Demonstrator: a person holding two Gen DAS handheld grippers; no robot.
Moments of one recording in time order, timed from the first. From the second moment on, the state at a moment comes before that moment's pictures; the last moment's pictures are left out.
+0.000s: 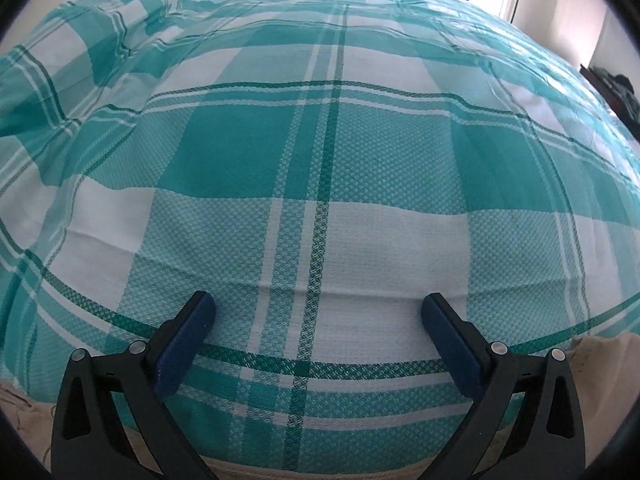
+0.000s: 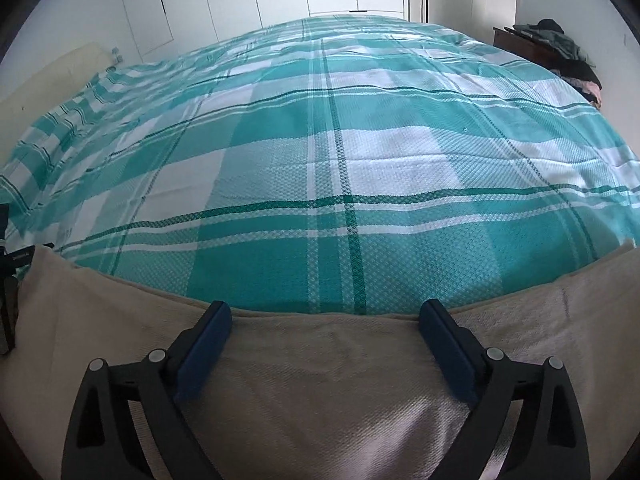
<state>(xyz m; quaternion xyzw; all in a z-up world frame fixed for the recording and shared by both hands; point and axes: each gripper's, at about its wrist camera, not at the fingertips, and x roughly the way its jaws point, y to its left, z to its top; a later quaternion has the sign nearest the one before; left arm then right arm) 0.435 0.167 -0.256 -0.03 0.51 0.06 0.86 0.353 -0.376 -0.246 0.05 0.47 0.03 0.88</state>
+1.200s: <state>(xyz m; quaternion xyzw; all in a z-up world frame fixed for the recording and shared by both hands) 0.436 0.168 -0.257 -0.04 0.51 0.06 0.86 0.361 -0.366 -0.253 0.02 0.49 0.00 0.87</state>
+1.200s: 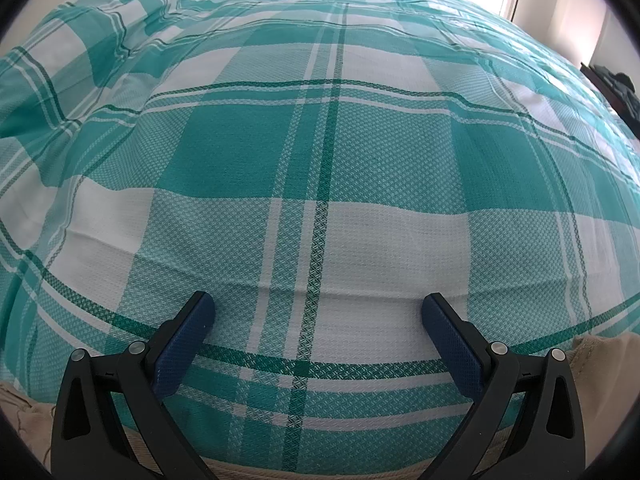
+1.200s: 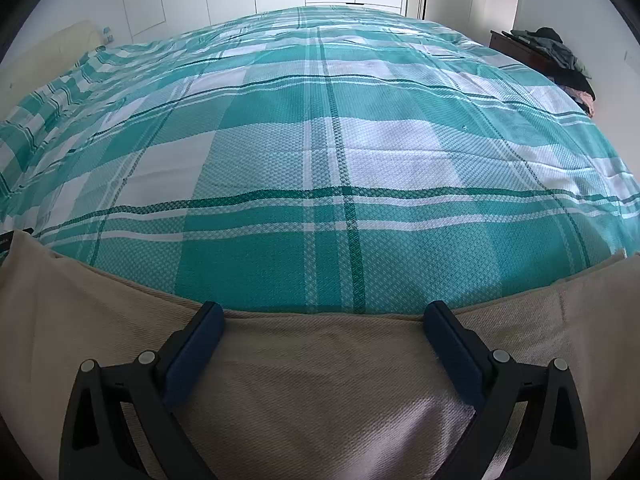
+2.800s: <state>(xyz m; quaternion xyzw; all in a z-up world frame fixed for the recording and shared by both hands) 0.436 0.168 -0.257 -0.04 0.51 0.06 0.86 0.200 -0.596 -0.167 0.41 0.39 -0.01 0.82</state>
